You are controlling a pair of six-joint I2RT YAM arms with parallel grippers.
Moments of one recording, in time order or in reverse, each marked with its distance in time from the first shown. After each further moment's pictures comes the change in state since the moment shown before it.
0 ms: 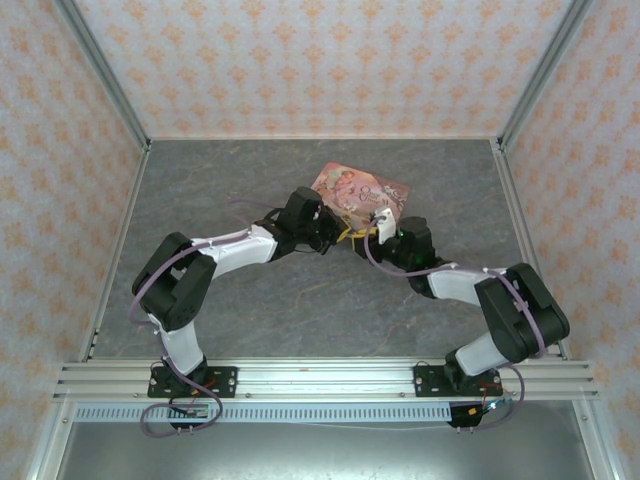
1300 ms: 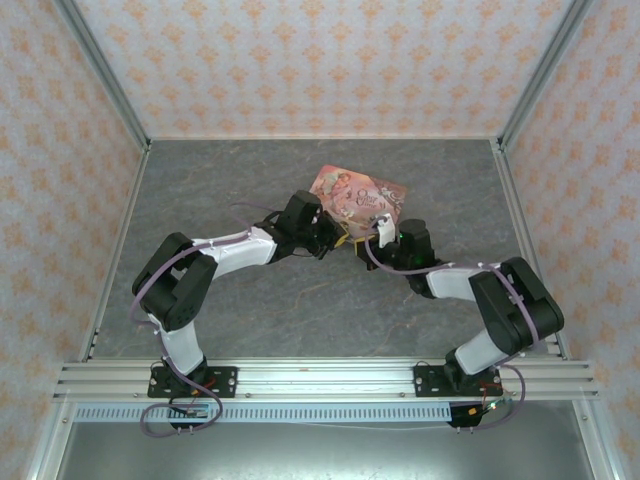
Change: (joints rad) left arm 0.000 0.000 -0.024 -0.019 0.014 0.021; right arm -0.008 0.060 0.000 0.002 -0.076 0.076
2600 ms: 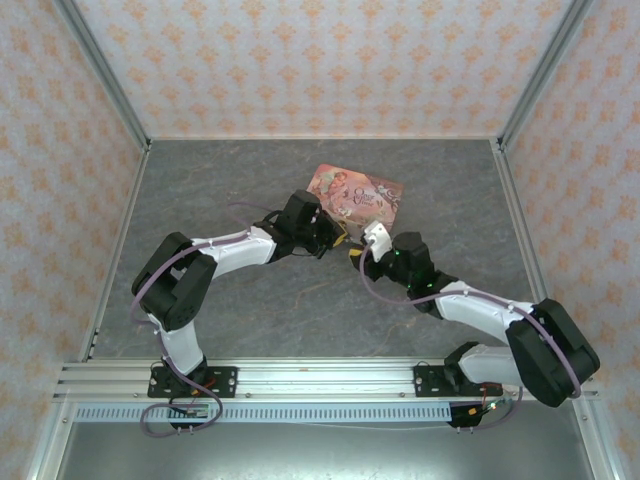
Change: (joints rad) left arm 0.005 0.000 0.000 -0.007 -0.016 -0.002; right arm 0.188 -0.306 -0.055 -0.211 0.327 -0.321
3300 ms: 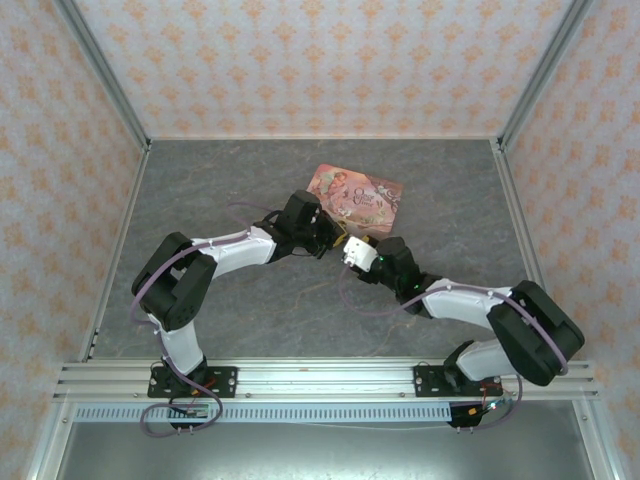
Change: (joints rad) left arm 0.000 0.000 0.000 -0.002 0.000 0.000; right arm 0.076 0.134 0.009 0.051 0.239 -0.467
